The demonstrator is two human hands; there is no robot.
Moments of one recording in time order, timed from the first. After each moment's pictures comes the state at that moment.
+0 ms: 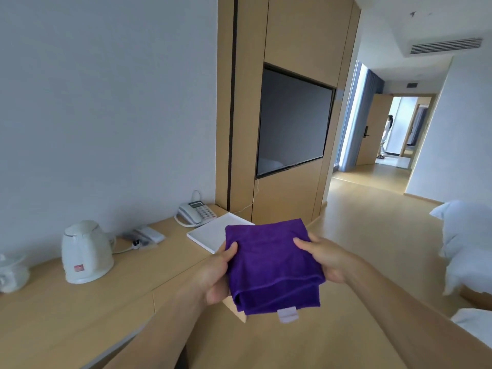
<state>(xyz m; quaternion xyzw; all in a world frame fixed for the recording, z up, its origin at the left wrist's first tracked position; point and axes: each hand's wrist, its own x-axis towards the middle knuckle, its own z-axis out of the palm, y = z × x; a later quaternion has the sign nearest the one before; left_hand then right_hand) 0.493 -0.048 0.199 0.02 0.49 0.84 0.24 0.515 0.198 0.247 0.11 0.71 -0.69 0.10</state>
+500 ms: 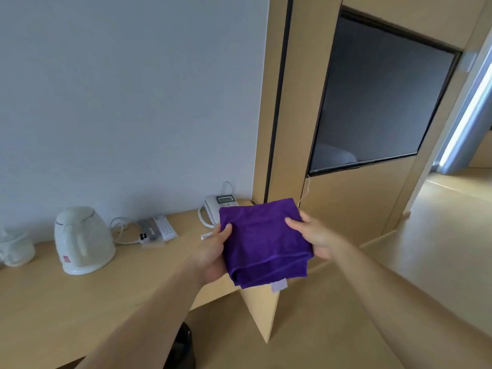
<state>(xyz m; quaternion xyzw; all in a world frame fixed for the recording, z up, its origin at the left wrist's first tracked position) 0.229 -0.003 0.158 -0.11 0.47 0.87 0.10 0.154 0.229 0.203 -0.02 0.72 -0.67 0.19</state>
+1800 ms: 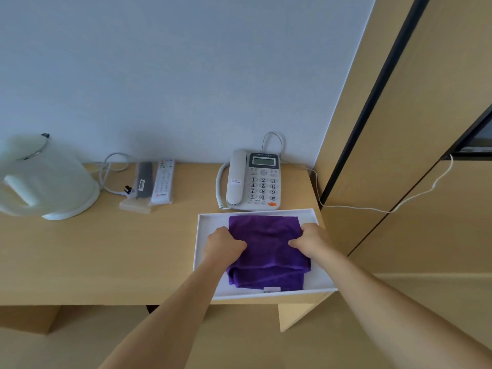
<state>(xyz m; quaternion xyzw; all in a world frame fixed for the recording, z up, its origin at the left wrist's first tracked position) -0.058 -0.014 -0.030 -0.47 0.79 0.40 0.05 -0.208 0.145 -0.034 -0.15 0.92 -0.24 0.27</state>
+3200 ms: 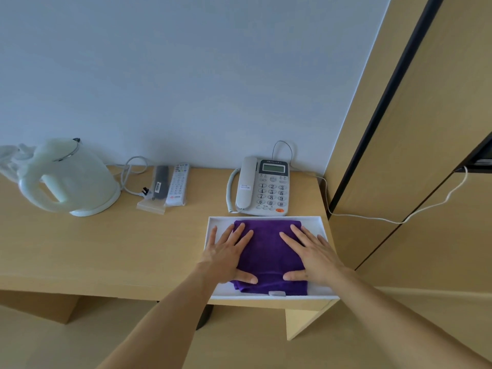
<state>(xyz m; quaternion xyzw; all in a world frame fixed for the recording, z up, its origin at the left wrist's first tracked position) -0.033 -0.031 -0.057 -0.16 0.97 0.04 0.15 -0.203 0.172 -0.048 -0.50 0.85 0.04 0.17</state>
